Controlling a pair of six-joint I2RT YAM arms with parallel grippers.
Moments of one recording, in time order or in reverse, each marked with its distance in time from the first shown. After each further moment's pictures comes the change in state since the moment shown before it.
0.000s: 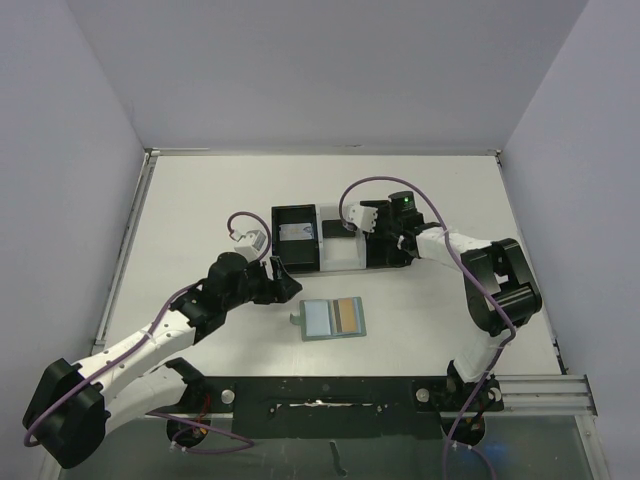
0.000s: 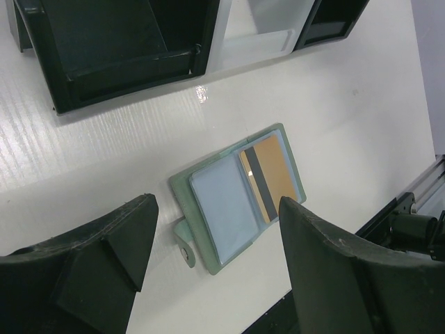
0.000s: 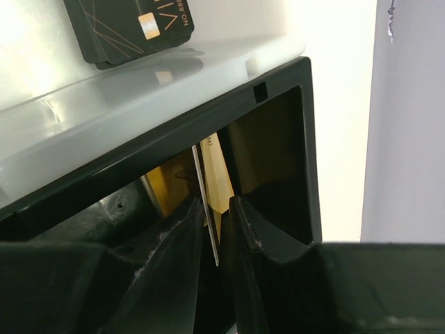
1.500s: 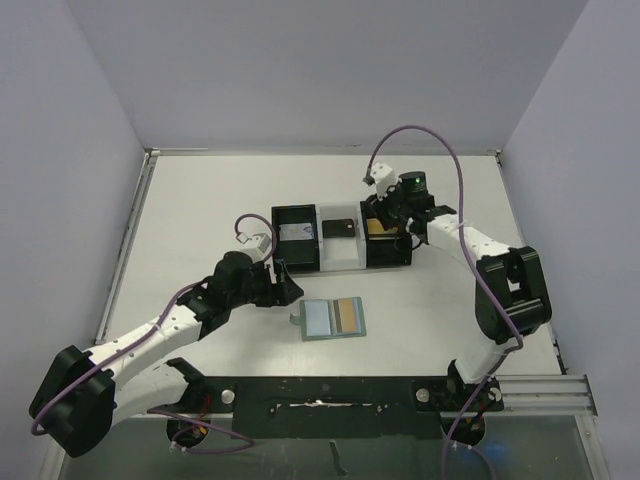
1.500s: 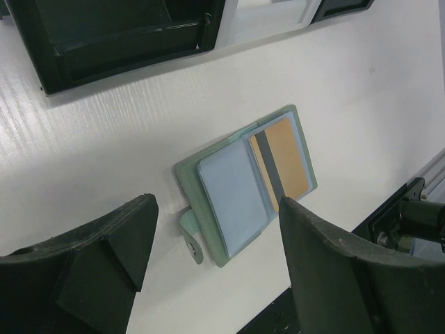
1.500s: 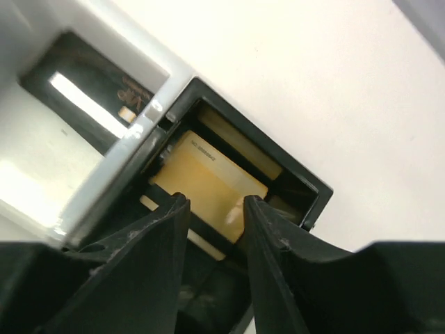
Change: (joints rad) left arm 0.008 0.071 0.000 -0.001 0.049 0.008; right arm -0.042 -0.041 0.134 -0.148 -0.063 0.584
